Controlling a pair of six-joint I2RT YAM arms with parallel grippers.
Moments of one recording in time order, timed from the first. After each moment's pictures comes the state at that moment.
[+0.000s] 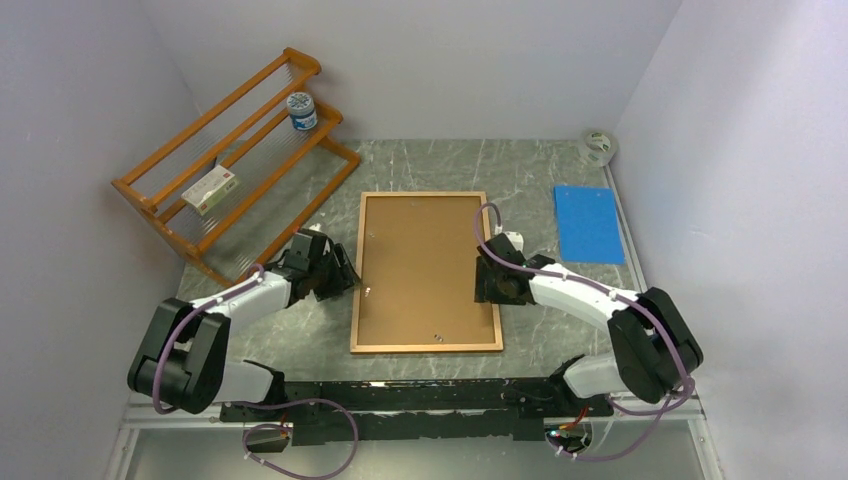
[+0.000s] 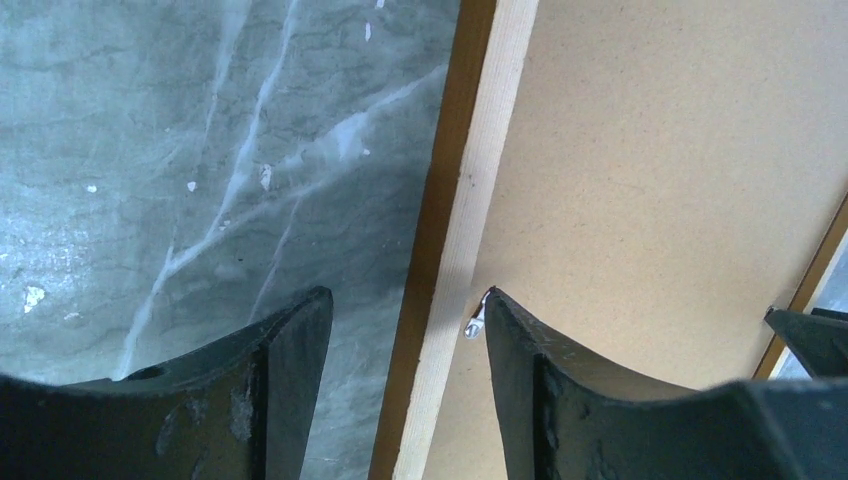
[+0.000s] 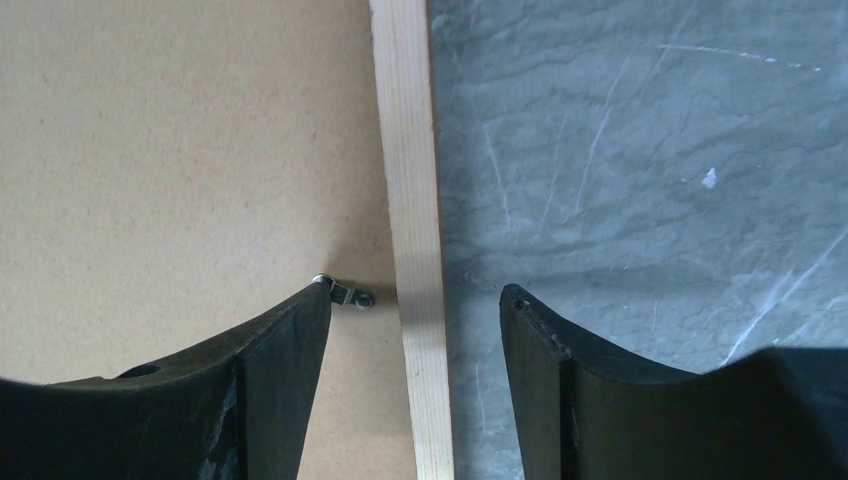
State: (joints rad) left arm -0.35 1.34 0.57 -0.15 0.10 -0.71; right arm 0.58 1.35 0.67 -0.45 0.22 0.60
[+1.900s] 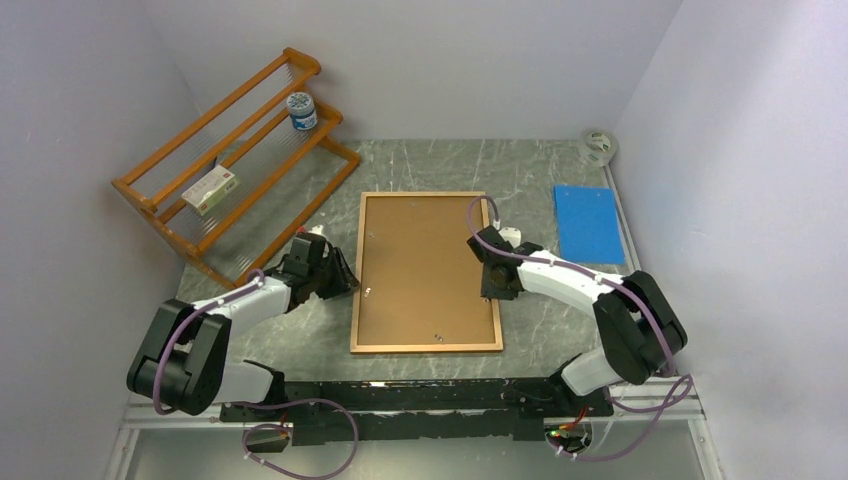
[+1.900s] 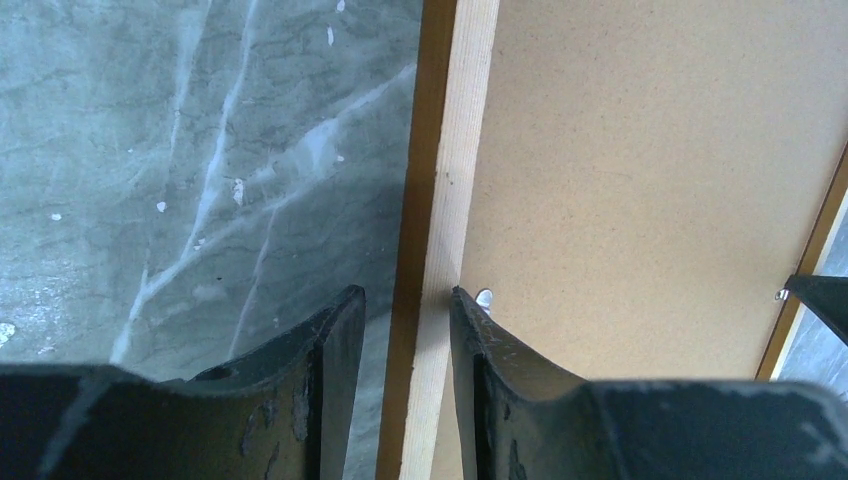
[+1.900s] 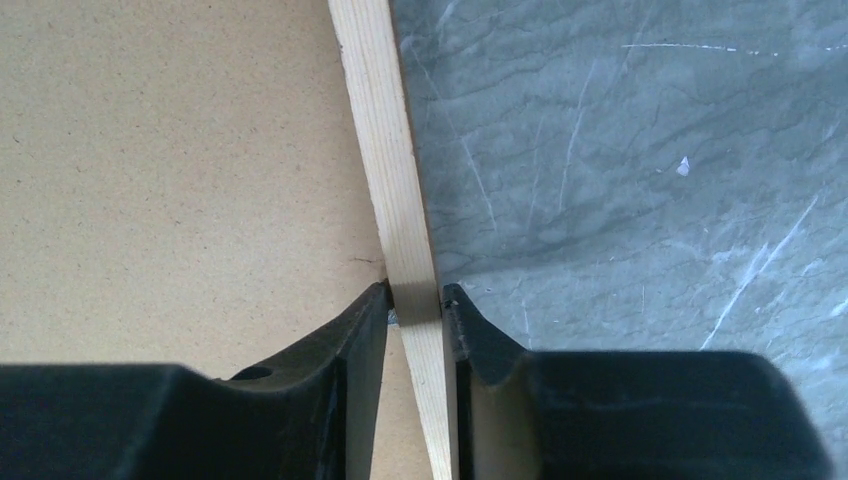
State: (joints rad) left arm -0.35 1.33 0.52 -0.04 0.14 -0.67; right arm 0.60 1.48 0.80 -0.57 0.30 0.70
